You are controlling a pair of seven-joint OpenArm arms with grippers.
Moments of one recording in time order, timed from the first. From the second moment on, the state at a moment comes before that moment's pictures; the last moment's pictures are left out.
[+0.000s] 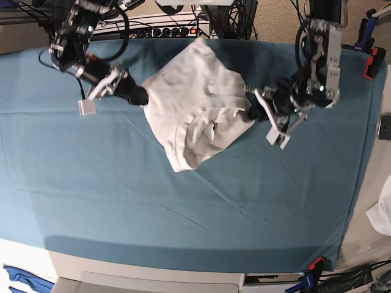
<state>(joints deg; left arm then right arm) 4.4 -12.2 2.5 96.9 -33.2 -18.7 58.3 -15.2 2.2 34.4 98.1 70.1 39.6 -77.9</state>
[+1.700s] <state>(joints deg) -3.2 -51.6 -5.8 85.8 -24.5 -16.3 72.8 -36.1 26.4 72.3 115.5 36.5 32.9 -70.6</state>
